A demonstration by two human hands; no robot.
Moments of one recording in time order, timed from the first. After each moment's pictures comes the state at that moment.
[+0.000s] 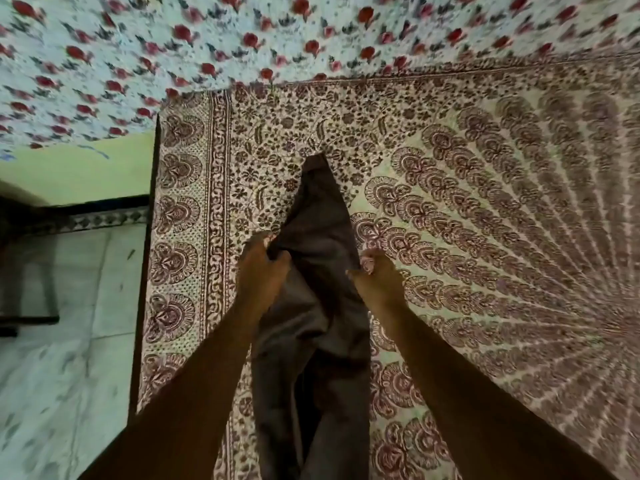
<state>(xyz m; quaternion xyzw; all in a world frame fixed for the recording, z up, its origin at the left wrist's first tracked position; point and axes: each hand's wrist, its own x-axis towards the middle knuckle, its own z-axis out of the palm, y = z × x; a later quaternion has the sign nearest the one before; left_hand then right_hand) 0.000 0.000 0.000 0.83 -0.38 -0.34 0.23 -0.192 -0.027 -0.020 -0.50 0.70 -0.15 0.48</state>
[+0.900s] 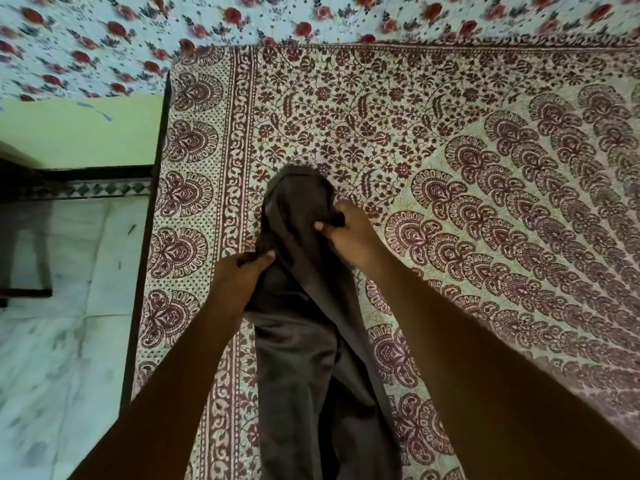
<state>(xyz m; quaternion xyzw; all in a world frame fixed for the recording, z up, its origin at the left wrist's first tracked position) 0.088 0.008 -0.059 0.80 -0.11 -0.48 0.34 -0.079 -0.113 -0.083 -0.59 0.57 -0.12 0.56</state>
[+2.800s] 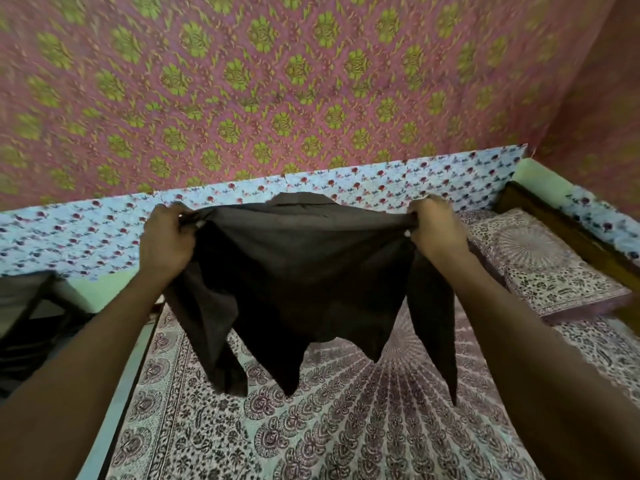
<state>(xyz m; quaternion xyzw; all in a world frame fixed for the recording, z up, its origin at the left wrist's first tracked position) -0.253 0.228 0.536 0.78 -0.55 0.07 0.29 -0.687 0.141 0.548 -0.74 0.64 -0.19 0.02</state>
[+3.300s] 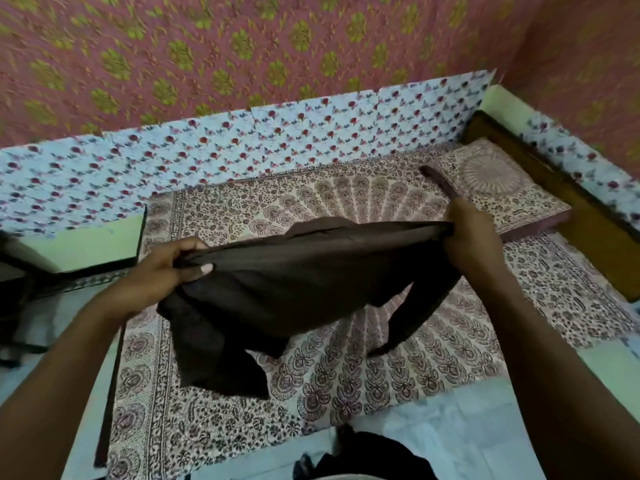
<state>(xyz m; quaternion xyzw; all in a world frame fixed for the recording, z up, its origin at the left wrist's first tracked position) -0.287 0.363 0.485 0.61 -0.59 -0.42 0.30 -0.761 0.290 0.487 -0.67 0.70 -0.21 0.08</state>
